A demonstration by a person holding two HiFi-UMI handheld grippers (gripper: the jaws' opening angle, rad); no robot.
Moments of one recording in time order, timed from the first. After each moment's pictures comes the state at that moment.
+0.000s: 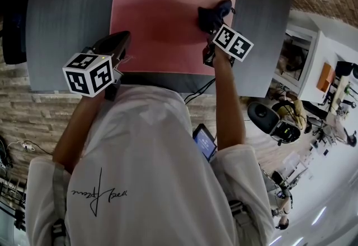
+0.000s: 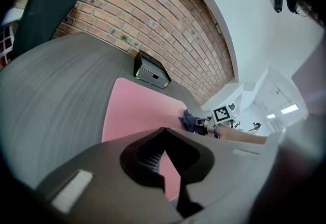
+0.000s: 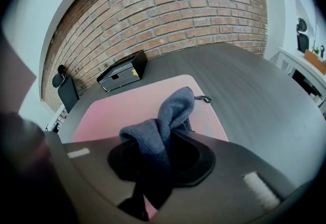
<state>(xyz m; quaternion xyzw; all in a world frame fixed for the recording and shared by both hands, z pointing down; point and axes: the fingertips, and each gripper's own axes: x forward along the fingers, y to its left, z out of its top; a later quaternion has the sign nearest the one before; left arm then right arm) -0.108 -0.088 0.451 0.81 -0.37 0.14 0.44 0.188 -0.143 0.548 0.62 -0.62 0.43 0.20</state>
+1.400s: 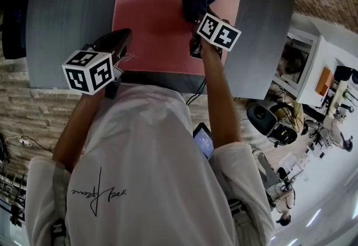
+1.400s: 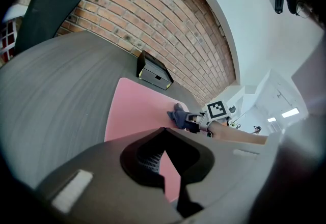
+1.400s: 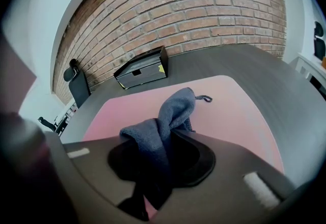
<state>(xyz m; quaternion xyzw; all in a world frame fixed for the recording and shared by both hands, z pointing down) -0.115 -0.090 0.453 0.80 -0.37 0.14 0.45 0.110 -0.178 0.545 0.58 -0.67 0.42 0.21</state>
